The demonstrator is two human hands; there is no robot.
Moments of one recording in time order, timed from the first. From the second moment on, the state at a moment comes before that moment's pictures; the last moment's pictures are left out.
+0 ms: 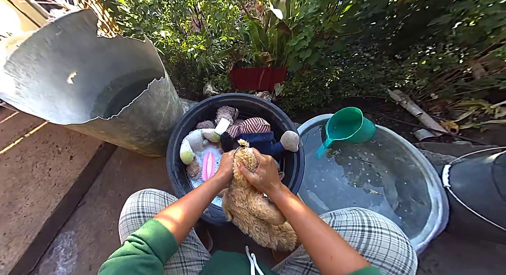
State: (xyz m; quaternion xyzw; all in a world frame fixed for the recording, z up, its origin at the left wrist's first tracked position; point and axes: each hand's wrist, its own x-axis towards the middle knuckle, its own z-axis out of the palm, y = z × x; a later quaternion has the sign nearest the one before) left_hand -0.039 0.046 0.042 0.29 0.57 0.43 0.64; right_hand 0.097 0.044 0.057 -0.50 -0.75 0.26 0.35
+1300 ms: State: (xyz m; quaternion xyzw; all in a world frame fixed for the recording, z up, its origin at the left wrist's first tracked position) left_hand -0.078 0.079 0.074 0.65 0.49 0.51 0.29; right_hand 0.099 0.046 0.066 -0.54 -0.70 0.26 0.39
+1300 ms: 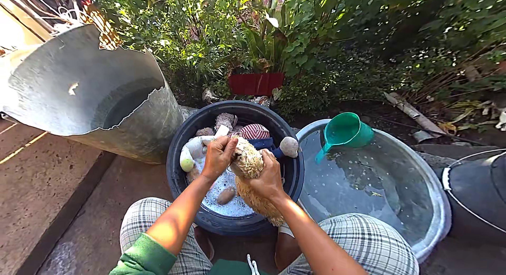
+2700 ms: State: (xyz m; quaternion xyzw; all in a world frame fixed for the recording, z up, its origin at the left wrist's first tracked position) left_hand -0.042 0.068 0.132 0.53 0.44 0.63 0.35; right_hand 0.102 0.054 0.072 -0.47 -0.58 0.56 0.36
